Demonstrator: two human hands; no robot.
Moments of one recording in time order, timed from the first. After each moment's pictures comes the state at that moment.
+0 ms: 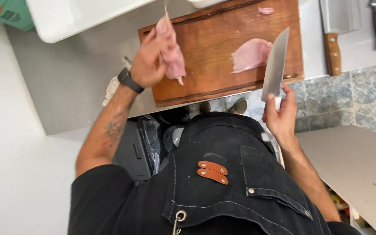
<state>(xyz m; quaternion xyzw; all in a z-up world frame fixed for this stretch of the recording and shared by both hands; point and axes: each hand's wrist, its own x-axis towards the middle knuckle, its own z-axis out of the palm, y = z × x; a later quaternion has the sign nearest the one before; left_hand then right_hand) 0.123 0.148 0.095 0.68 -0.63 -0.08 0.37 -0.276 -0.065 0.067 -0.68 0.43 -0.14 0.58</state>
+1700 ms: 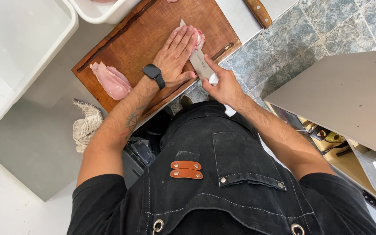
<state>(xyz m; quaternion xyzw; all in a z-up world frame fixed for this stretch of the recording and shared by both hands) -0.002 -0.033 0.005 0.55 -0.82 -0.08 0.09 -0.260 -0.078 0.036 -0.77 0.38 -0.10 0.49</state>
